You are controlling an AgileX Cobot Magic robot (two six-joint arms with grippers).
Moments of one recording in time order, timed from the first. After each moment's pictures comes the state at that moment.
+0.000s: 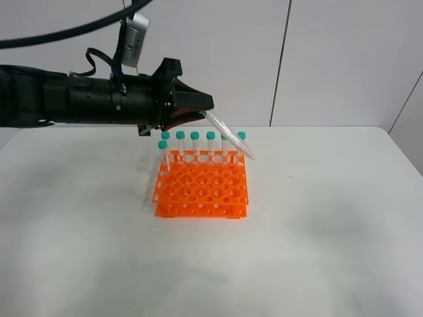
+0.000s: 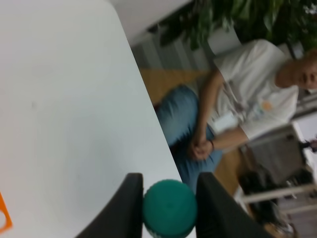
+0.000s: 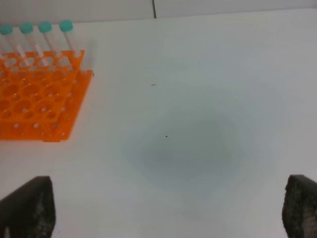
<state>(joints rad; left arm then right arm) -0.35 1.60 -1.02 -1.72 0.66 1.05 0.07 -0.01 -0.50 0.01 1.03 0.02</state>
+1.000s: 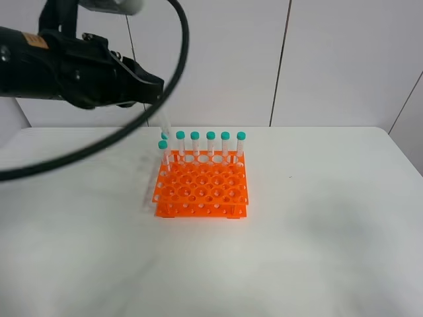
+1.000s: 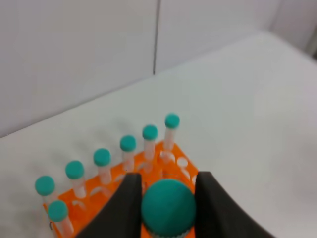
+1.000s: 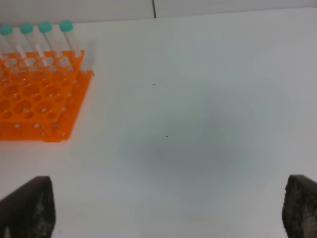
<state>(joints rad) -0.53 1.29 -1.02 -0.29 0.26 0.31 0.07 -0.01 -0.50 0.01 1.03 0.03</state>
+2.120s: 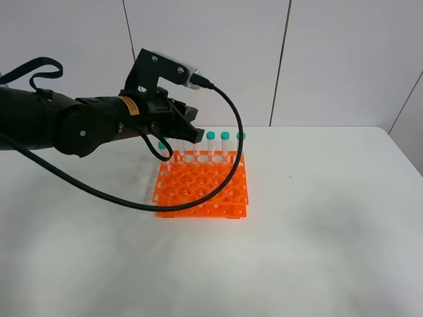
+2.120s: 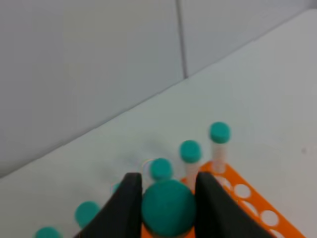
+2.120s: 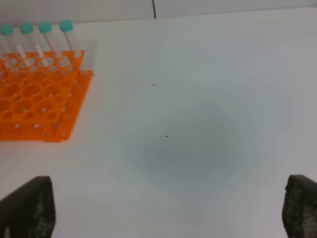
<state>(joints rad) -0.53 1.66 -0.98 -0.04 -0.24 0.16 0.07 -0.01 -0.50 0.01 1.03 0.03</state>
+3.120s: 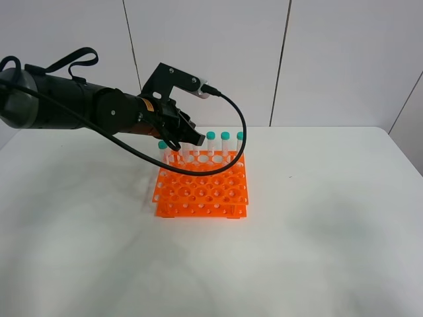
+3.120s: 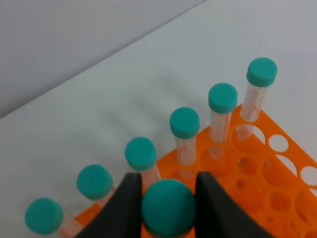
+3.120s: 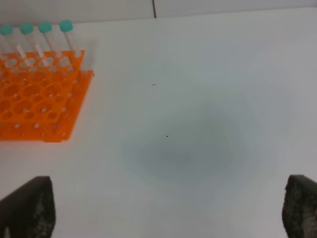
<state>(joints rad) -0.49 1.83 -1.18 -0.07 0.02 0.23 0.07 -0.01 -0.50 0.01 1.03 0.03</state>
